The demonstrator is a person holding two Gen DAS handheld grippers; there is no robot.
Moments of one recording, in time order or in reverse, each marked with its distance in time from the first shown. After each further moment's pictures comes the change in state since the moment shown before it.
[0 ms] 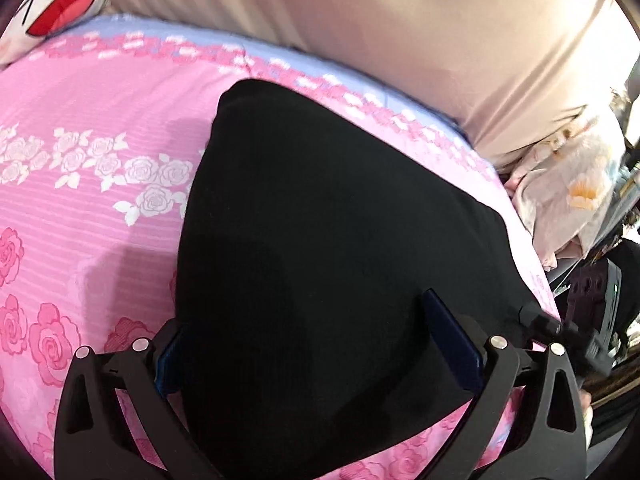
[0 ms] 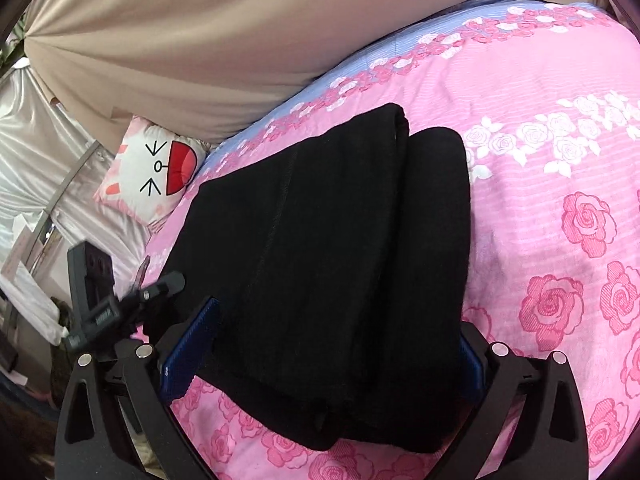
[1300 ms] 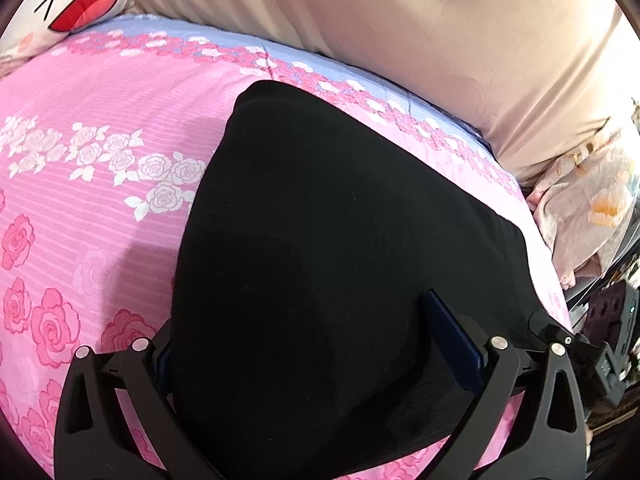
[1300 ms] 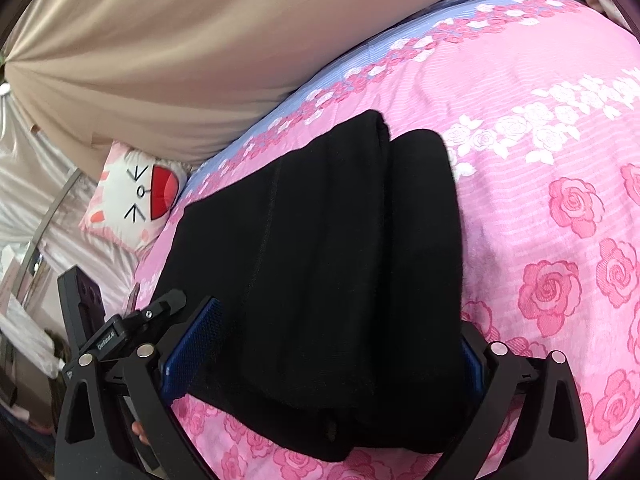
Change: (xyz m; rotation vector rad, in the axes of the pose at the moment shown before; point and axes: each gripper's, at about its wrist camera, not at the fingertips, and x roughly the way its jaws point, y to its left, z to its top) left arm 0.008 -0.004 0.008 -0.059 0.011 0.087; right arm -0.001 -0.005 0.000 0.096 -0.059 -0.053
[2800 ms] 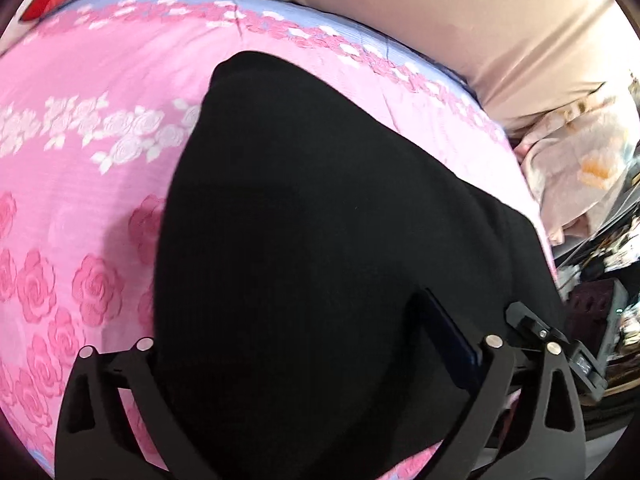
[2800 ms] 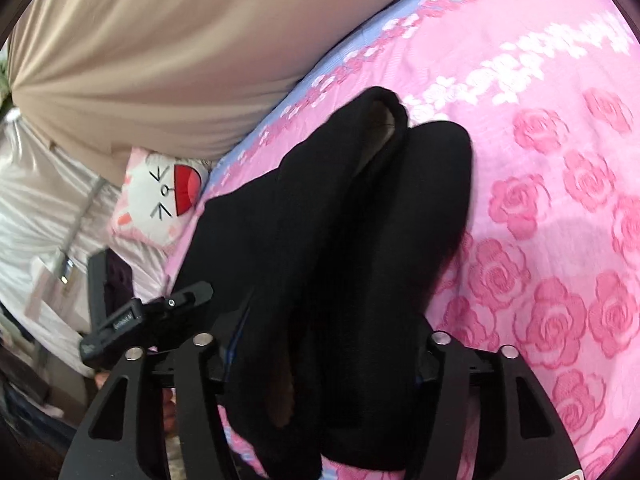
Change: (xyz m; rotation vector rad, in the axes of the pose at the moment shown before) left arm 0.003 -0.026 -0.013 0.056 0.176 -0.013; right arm -0.025 -0.021 -0.024 0.048 0.052 0.089
